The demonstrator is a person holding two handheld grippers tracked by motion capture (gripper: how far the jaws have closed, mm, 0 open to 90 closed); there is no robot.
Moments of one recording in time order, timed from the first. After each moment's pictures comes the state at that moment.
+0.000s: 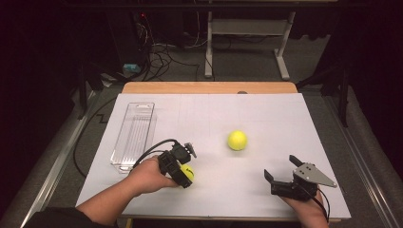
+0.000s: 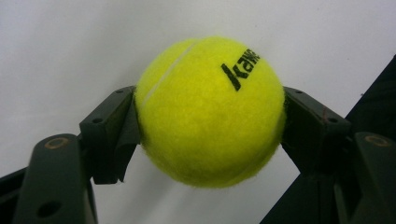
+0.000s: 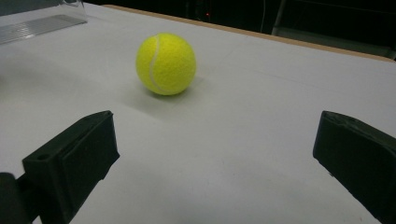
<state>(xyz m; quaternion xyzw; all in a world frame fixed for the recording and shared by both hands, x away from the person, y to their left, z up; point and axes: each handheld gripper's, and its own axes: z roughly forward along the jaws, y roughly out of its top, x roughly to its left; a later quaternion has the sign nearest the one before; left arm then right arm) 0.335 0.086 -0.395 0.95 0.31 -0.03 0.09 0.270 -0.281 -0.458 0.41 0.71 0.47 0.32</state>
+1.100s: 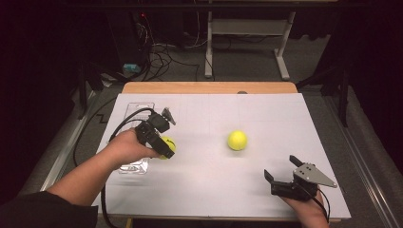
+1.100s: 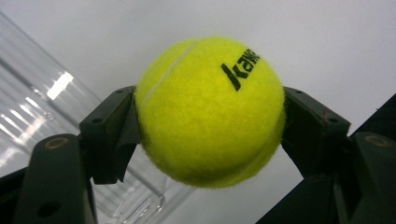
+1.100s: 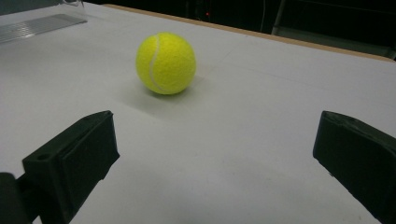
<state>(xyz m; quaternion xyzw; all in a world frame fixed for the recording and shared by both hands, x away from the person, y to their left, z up) 0.379 0.140 -0.327 0.92 0.38 0.00 0.10 0.269 -0.281 -0.458 0.41 0.71 0.47 0.32</state>
